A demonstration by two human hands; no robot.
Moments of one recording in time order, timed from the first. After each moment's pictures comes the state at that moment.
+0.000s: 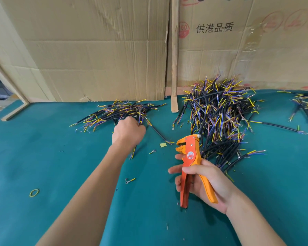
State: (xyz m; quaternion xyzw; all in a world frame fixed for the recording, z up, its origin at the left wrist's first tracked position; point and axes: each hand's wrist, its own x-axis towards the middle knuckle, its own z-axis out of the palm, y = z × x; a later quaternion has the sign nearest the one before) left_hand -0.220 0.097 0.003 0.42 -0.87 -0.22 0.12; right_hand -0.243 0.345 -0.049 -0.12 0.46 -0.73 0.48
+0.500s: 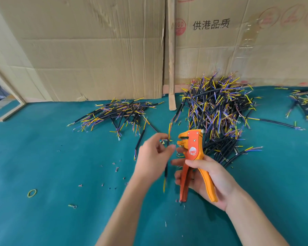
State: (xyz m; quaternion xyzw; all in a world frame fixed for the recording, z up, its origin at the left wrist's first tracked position) left_hand -0.186 0.186 -0.038 0.22 -0.81 -0.49 0.22; right_hand -0.243 0.348 -0.049 -0.10 0.43 -0.77 0.46
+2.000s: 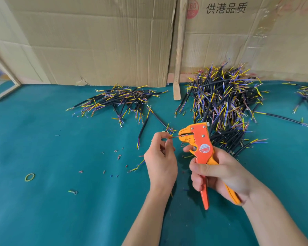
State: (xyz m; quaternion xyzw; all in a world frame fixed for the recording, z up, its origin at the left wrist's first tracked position) left_hand -0.179 0.225 -0.072 0.28 -0.69 -0.54 0.39; right_hand -0.237 0.362 -0.033 -0.19 0.52 -0.70 0.45
